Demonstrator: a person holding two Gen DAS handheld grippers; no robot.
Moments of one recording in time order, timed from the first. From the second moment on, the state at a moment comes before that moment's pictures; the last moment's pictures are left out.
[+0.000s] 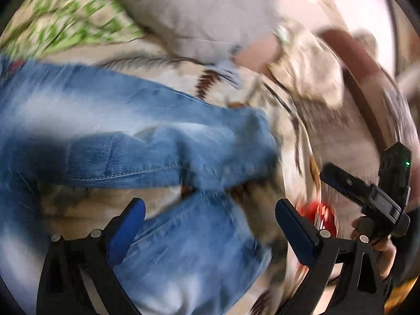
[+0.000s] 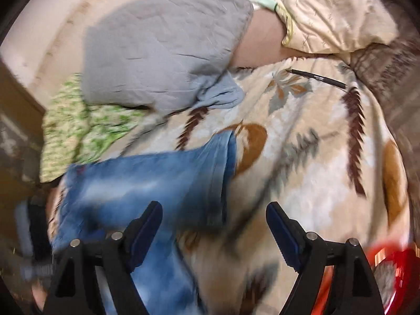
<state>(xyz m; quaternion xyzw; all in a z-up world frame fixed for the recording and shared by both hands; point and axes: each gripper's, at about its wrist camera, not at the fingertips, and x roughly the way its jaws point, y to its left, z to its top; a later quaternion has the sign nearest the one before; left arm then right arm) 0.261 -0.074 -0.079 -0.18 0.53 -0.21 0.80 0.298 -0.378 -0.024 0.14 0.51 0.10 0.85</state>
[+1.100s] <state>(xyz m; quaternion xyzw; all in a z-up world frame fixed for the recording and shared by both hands) 0.239 -0.111 -0.117 0.14 0.54 -0.32 0.76 0.162 -0.308 -0.108 0.31 0.47 0.06 0.83</state>
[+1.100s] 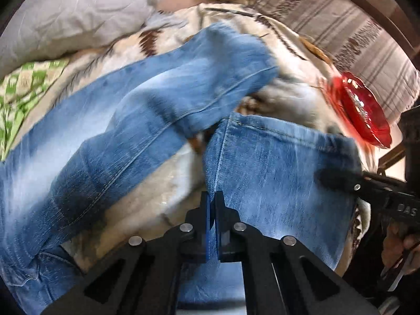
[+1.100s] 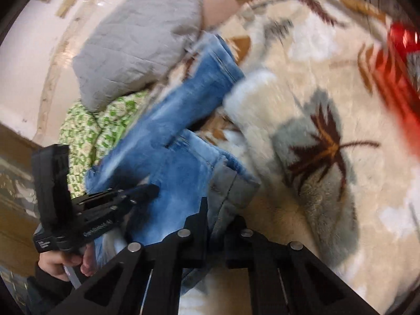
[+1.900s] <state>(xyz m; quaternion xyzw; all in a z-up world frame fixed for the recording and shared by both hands) 0.241 -0.232 -0.103 0.18 0.52 -0.32 0.77 0.086 -0.381 -0.094 0.30 0.45 -0.08 0.84</state>
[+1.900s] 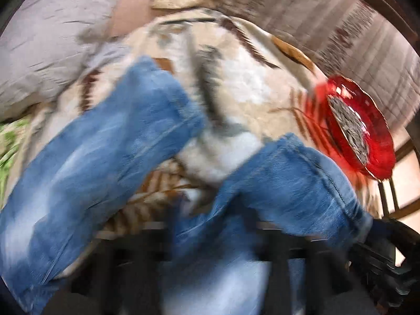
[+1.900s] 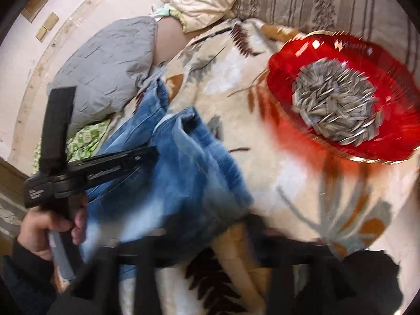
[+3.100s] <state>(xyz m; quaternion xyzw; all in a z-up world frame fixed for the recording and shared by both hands) 0.315 -0.090 -0.169 -0.45 0.57 -0.13 0.67 0.406 -0.356 -0.104 0.20 0.56 0.08 0.80</state>
